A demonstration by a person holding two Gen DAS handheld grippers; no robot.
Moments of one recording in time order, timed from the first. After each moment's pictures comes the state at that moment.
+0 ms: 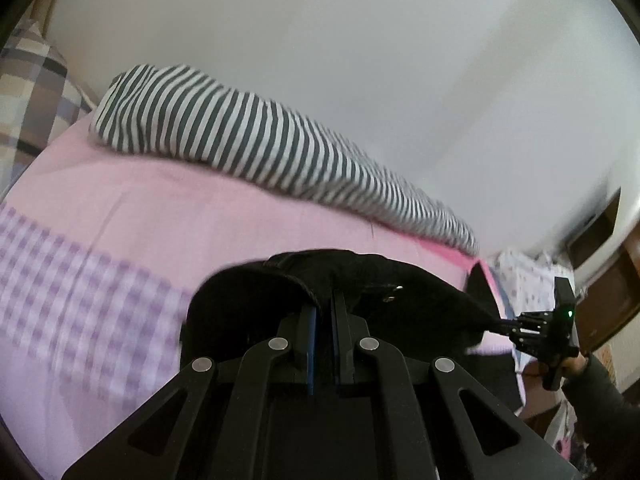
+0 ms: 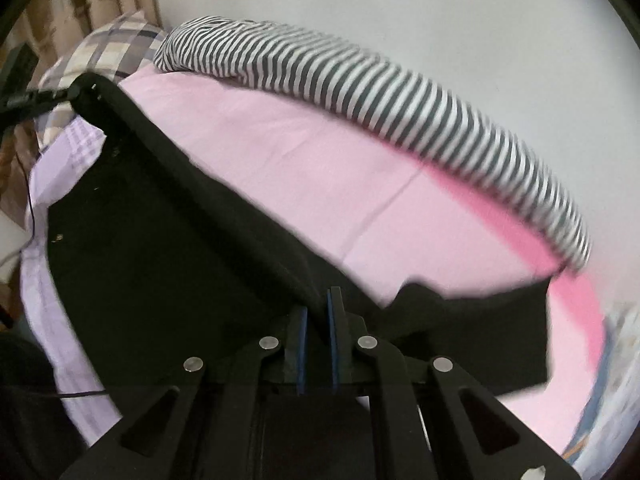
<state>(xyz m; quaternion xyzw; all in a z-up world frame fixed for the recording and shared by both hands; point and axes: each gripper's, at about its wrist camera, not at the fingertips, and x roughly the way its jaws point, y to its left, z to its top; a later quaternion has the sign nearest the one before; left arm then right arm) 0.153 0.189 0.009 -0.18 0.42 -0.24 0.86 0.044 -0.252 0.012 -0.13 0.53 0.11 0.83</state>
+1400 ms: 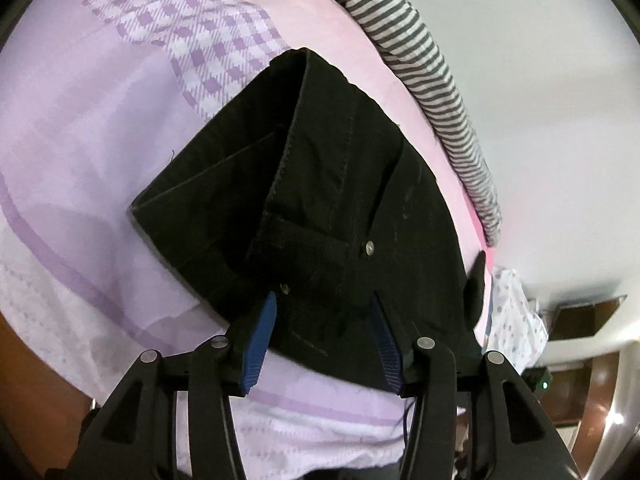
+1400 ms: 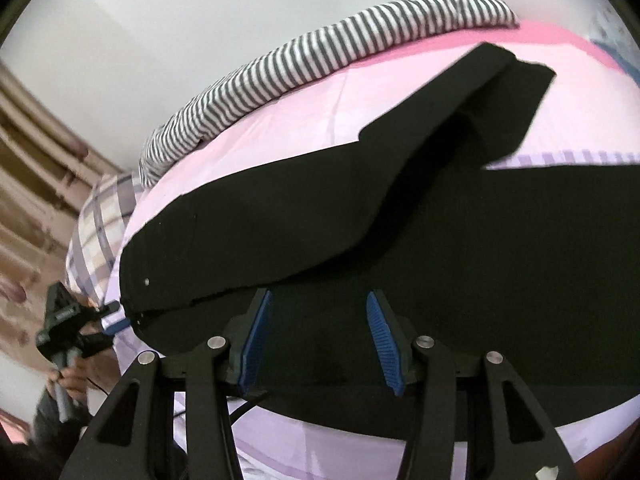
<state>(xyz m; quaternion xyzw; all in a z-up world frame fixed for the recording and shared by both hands) 0.036 0.184 -0.089 -0.36 0.56 -0.12 0.74 -0.108 -0.287 -0.035 0.25 0.47 0.03 0.85</state>
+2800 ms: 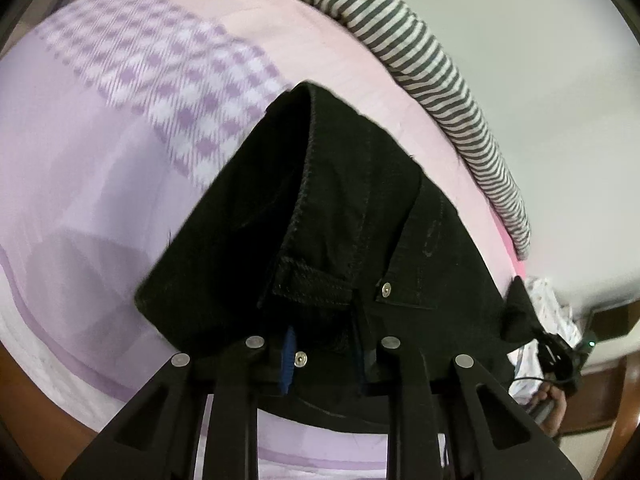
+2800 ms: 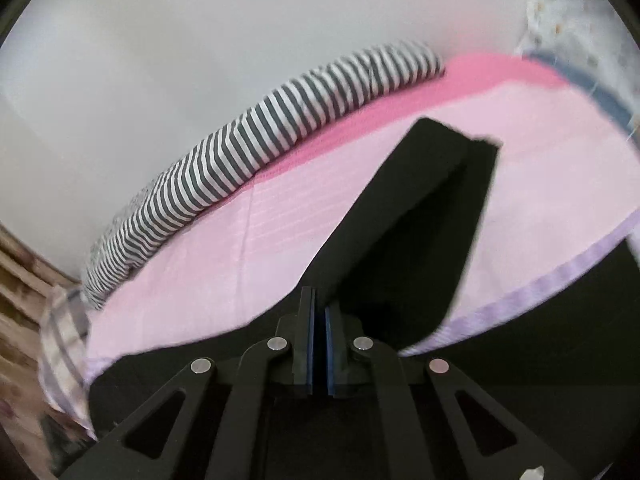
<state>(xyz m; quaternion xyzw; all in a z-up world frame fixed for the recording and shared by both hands) 0.073 0.187 -0.084 -0.30 0.54 -0.09 0.78 -0.028 -0.381 -0.009 0.27 0.40 -0.13 0.87</state>
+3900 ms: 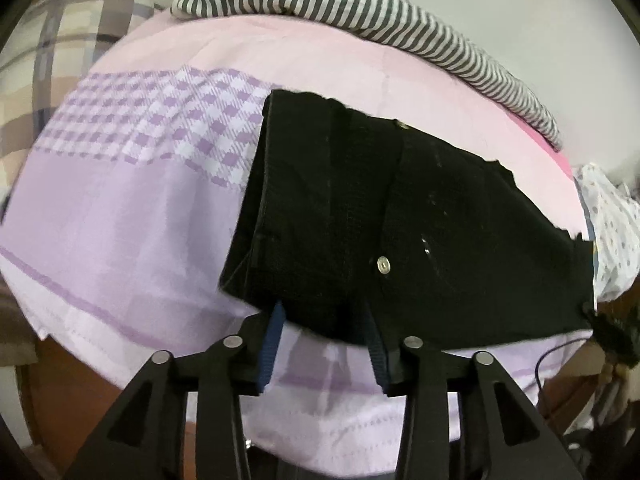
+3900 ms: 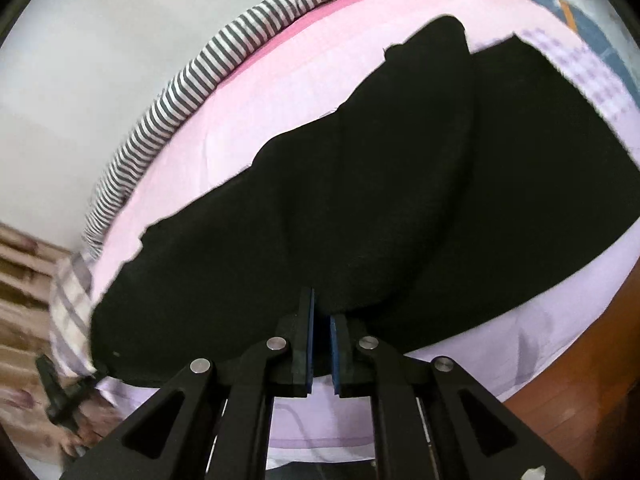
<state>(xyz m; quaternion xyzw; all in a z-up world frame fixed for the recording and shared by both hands) 0.029 0.182 -0.052 -0.07 0.57 -0.11 0.81 -0.181 -0.355 -0.062 0.36 0.47 -0.12 0.80</state>
